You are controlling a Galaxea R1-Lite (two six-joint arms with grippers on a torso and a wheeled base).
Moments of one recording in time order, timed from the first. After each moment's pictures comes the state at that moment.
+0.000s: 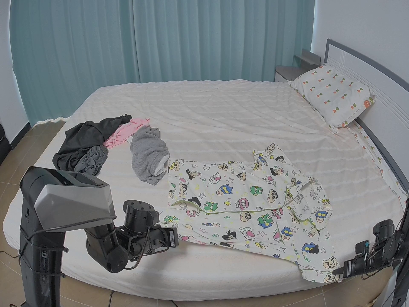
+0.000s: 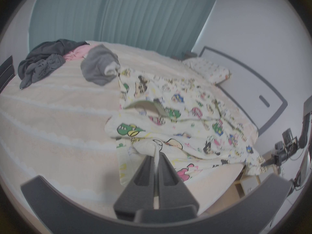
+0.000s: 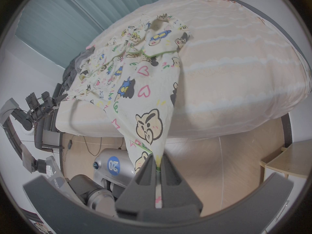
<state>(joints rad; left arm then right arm) -0.45 2.36 -0.59 -1.21 -0.01 -0.39 -0.36 2.15 -0.02 -0.86 0.46 -0.22</state>
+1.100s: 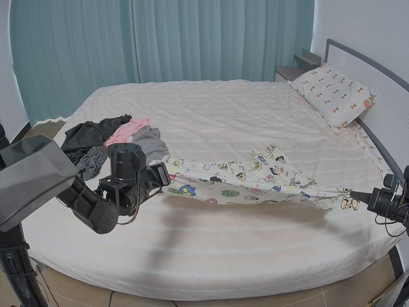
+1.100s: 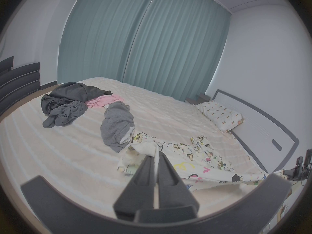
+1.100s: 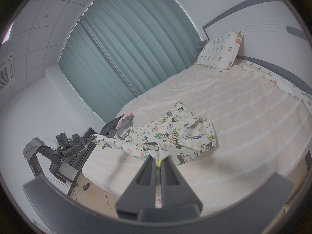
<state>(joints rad) -0.42 2.08 -0.93 -0.80 0.24 -0.44 -0.30 1.63 -0.30 -0.89 0.69 0.26</state>
